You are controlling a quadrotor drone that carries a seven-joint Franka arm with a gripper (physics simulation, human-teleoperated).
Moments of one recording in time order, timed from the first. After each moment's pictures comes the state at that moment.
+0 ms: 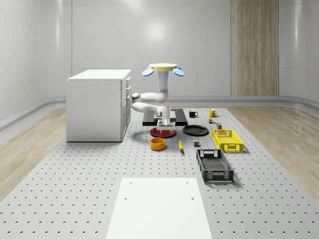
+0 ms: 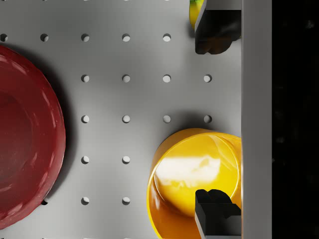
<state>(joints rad) -1.31 -1.48 1.21 -2.79 -1.94 1.60 1.76</state>
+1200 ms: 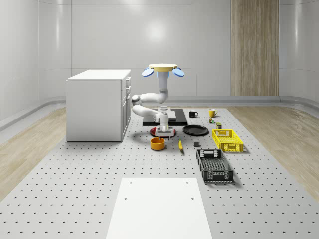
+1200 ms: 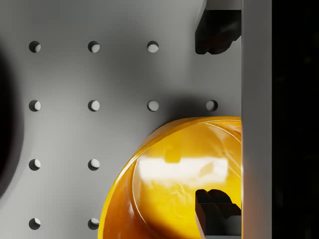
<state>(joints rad) -1.29 -1.47 1.03 -2.70 -2.11 1.70 1.70</state>
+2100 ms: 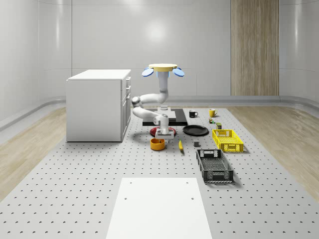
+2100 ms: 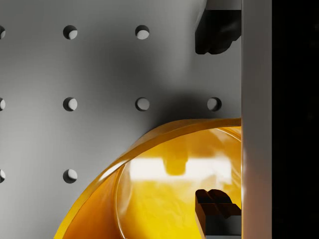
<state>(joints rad) -1.32 -1.41 0.99 -2.64 -2.16 1.69 1.69</state>
